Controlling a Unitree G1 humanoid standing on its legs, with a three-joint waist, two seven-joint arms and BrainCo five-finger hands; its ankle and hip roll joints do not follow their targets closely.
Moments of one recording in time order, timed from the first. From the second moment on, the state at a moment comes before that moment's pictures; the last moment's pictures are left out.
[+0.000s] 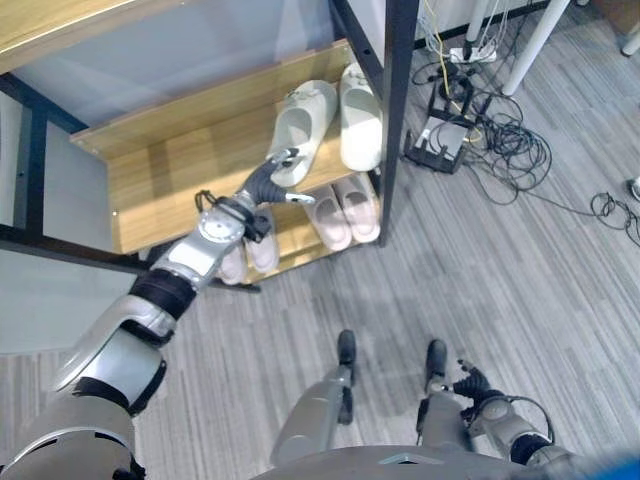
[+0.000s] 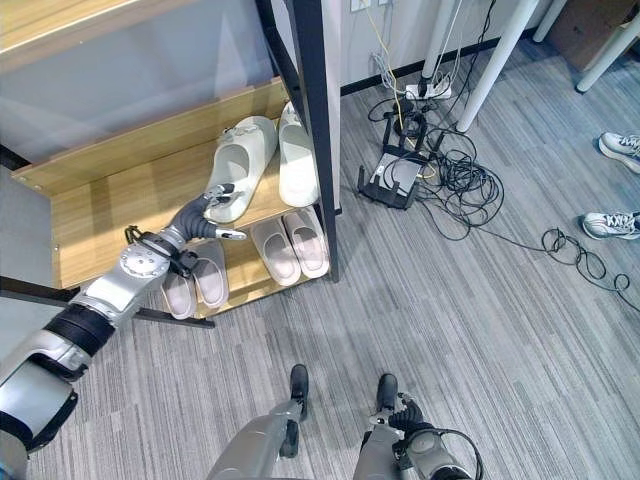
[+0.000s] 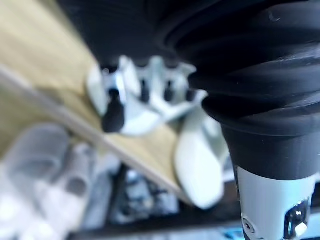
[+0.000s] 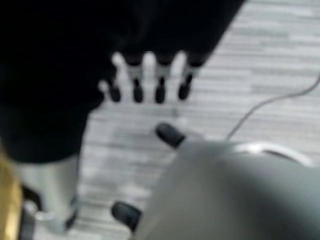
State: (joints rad) left arm -0.72 0.63 -0.60 0.51 -0.46 -0.09 0.01; right arm -0.12 -0.24 0.33 1.16 -0.01 -0.05 -0.18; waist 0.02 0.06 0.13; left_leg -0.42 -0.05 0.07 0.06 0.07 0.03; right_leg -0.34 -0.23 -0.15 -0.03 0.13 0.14
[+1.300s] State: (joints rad) left arm -0.09 0.60 -0.22 0.21 -0.41 -0.14 0.08; right arm -0.01 -0.27 0.20 1.13 -0.03 -0.04 -0.18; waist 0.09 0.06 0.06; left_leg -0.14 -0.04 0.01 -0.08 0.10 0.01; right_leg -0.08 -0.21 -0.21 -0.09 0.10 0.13
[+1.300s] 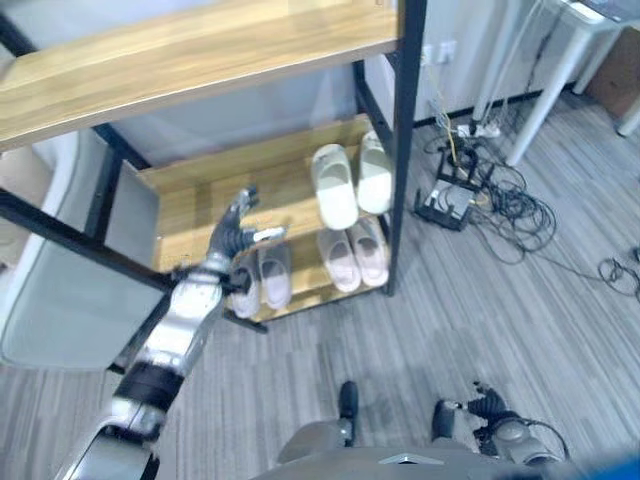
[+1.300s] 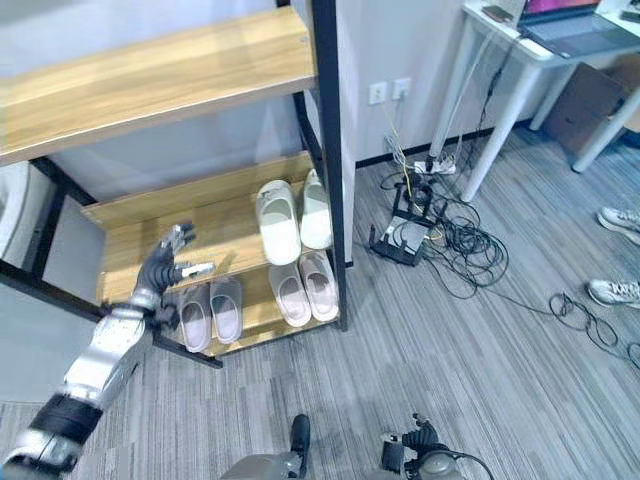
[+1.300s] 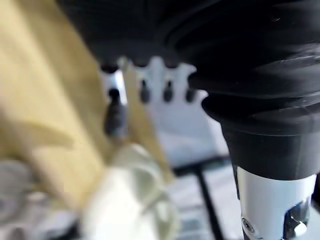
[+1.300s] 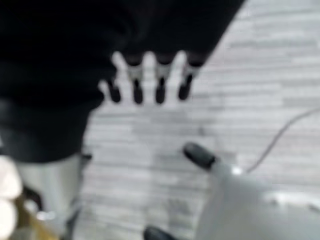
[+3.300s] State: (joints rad) left arm 0.17 0.25 -0.19 1.21 0.15 -0.08 0.24; right arm -0.12 -0.28 0.07 0.69 0.23 -0.16 -0.32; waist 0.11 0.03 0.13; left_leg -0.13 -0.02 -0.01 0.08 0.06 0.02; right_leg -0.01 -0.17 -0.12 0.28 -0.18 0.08
